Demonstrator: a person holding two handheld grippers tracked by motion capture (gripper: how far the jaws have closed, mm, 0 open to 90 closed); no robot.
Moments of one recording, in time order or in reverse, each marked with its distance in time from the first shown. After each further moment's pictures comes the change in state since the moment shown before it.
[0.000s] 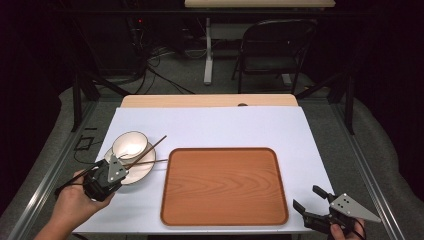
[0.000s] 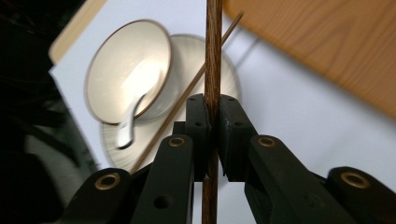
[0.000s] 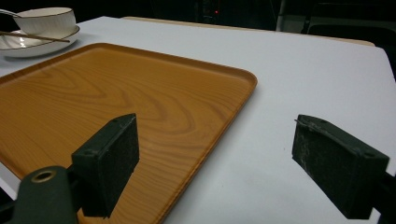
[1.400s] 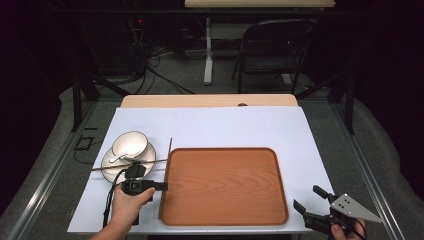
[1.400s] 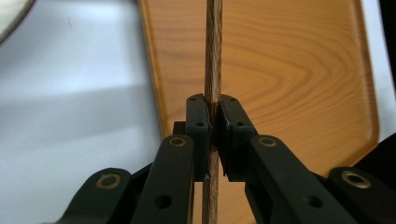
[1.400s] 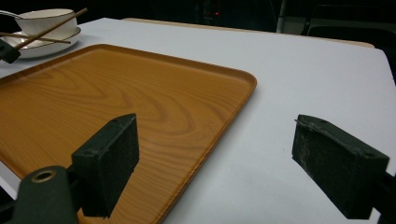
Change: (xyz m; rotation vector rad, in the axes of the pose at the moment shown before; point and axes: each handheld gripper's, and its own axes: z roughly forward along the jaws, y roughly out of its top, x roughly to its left) left arm -0.032 0.008 0.092 0.106 -0.558 -0.917; right arm -0.001 0.000 -0.001 -0.007 0.002 0.003
